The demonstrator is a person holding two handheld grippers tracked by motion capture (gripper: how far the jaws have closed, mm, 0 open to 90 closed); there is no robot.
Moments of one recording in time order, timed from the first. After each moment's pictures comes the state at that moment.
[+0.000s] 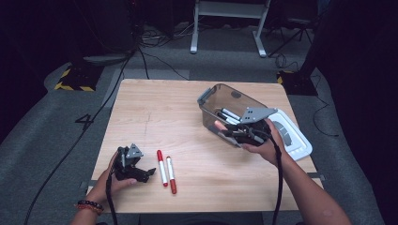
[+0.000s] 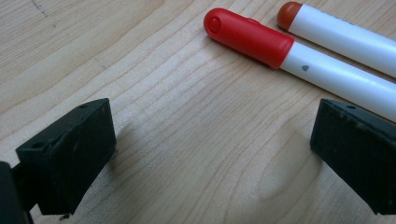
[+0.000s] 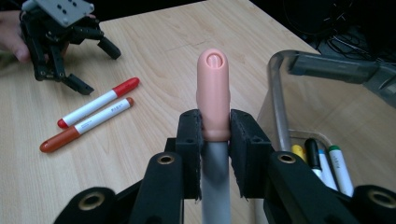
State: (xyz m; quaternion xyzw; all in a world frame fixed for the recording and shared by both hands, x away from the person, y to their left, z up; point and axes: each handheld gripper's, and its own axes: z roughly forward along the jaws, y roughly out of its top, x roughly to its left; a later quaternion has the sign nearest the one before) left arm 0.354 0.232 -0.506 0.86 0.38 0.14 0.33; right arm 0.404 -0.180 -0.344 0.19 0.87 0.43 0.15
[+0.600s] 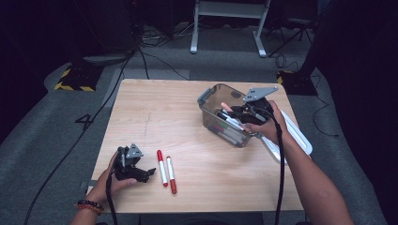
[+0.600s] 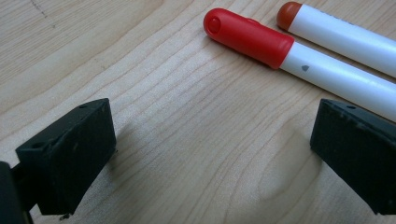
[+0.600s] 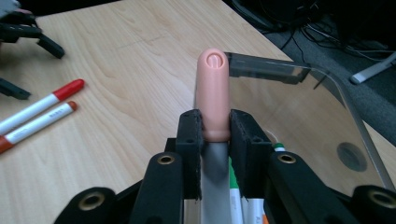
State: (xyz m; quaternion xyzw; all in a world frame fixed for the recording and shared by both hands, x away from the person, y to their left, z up) left arm 0.354 0.232 -0.506 0.86 0.38 0.13 0.33; right arm 0.461 -0.190 -0.330 0.22 0.87 0.40 0.17
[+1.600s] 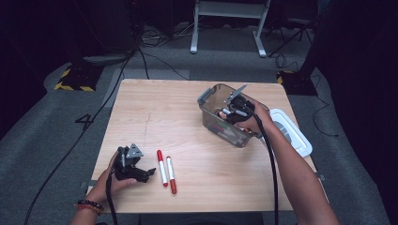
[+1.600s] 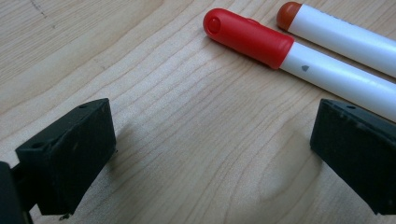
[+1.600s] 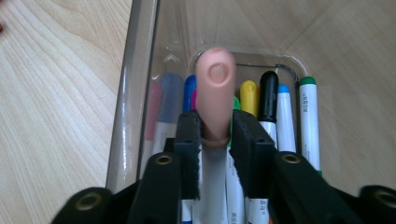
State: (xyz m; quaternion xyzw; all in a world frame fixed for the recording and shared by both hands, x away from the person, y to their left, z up) left arm 0.354 0.232 -0.506 0.86 0.38 0.13 0.33; right arm 0.520 -0.161 -0.387 0.25 0.94 0.23 0.09
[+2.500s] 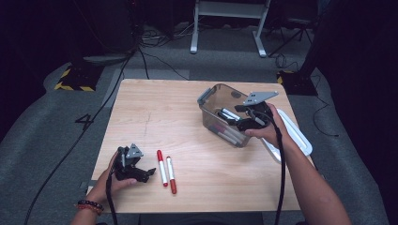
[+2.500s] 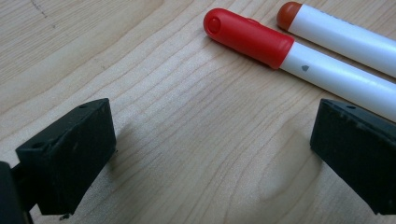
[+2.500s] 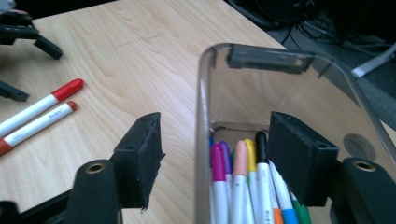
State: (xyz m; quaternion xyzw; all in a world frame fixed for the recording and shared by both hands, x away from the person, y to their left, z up) left arm 0.354 0.232 -0.506 0.86 0.38 0.14 0.33; right arm 0.450 -0.191 -0.341 0.23 0.87 0.40 0.18
